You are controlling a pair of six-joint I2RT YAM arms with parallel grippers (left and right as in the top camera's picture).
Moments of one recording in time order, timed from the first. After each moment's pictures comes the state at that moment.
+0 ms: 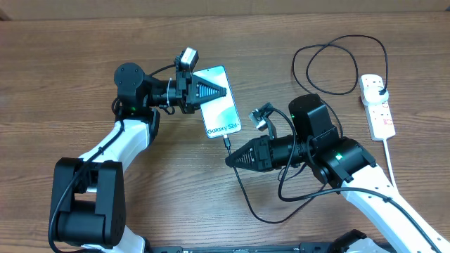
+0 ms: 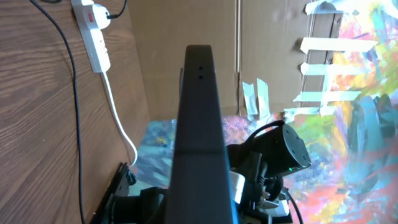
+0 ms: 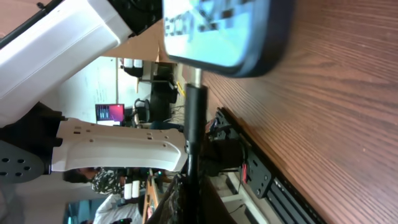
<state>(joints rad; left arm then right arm) -0.12 1.75 0.94 0.97 1.47 -1.65 0.50 1.22 0.92 -0.44 -1.02 0.71</state>
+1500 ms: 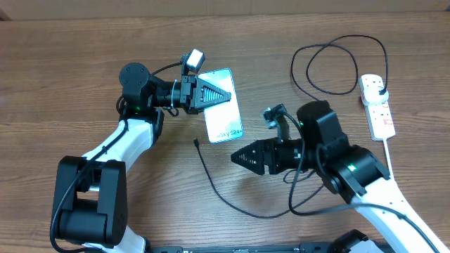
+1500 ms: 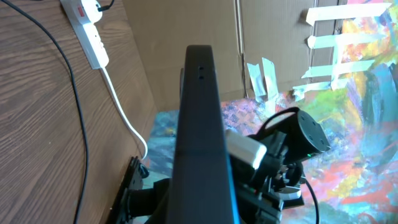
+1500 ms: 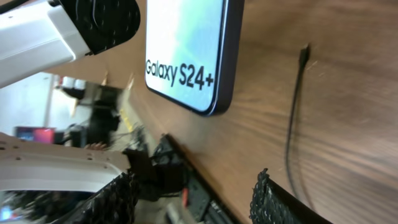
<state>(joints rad) -0.14 1.75 0.94 0.97 1.50 -1.54 0.50 1.11 0.92 -0.57 -0.75 0.53</state>
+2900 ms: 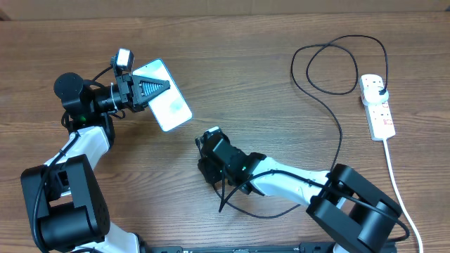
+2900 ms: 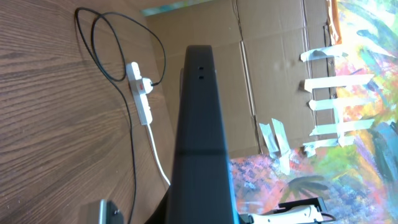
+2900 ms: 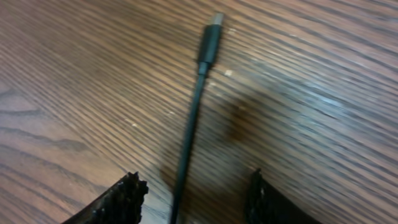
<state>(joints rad) 0.24 1.75 0.88 0.96 1.56 -1.44 0.93 1.83 0.92 -0.08 0.00 0.48</state>
